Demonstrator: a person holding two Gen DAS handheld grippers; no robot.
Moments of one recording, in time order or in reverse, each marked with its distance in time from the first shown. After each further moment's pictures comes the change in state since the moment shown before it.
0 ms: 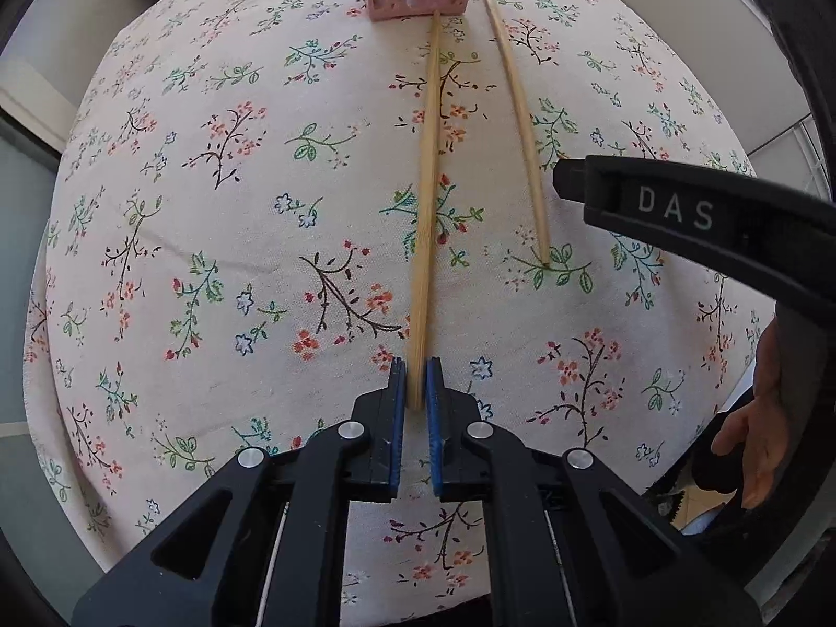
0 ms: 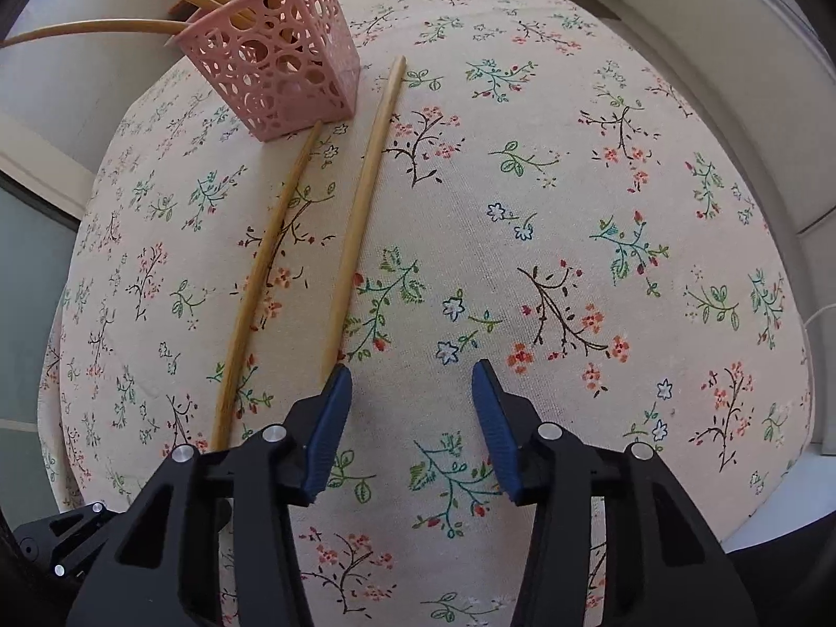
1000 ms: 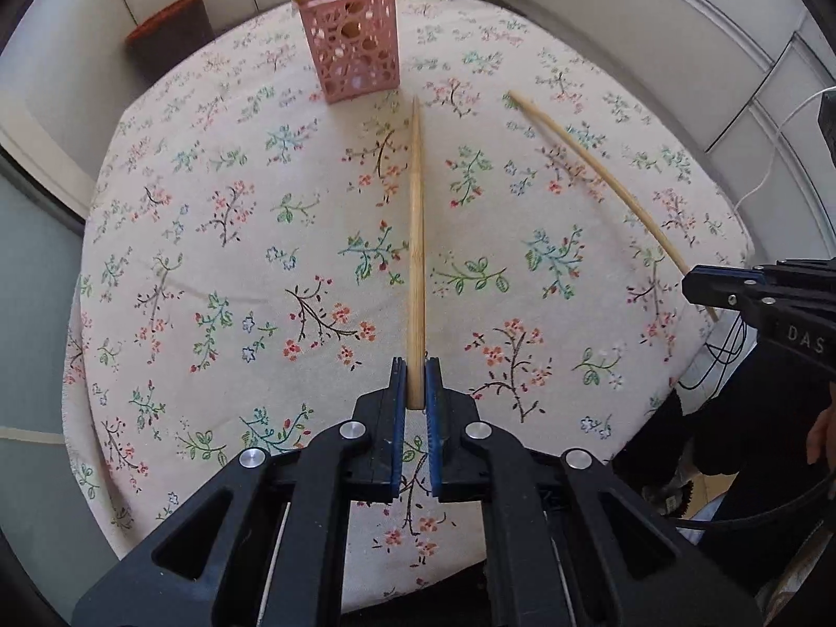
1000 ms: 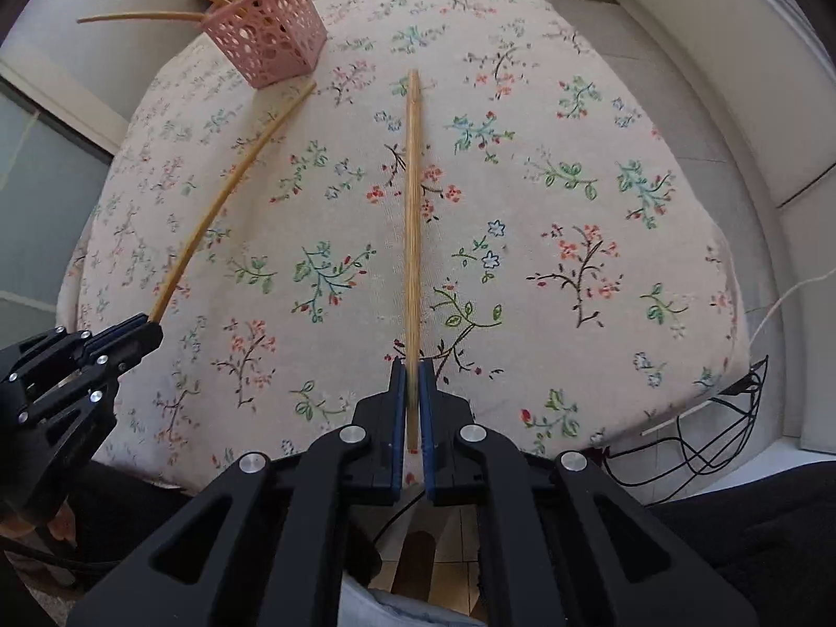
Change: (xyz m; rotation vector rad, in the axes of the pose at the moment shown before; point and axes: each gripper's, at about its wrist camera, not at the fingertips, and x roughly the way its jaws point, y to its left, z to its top) left arm -0.058 -0.033 -0.036 0.110 -0.195 0.038; right arm -0.092 -0.080 -0.065 -0.113 0.022 0.068
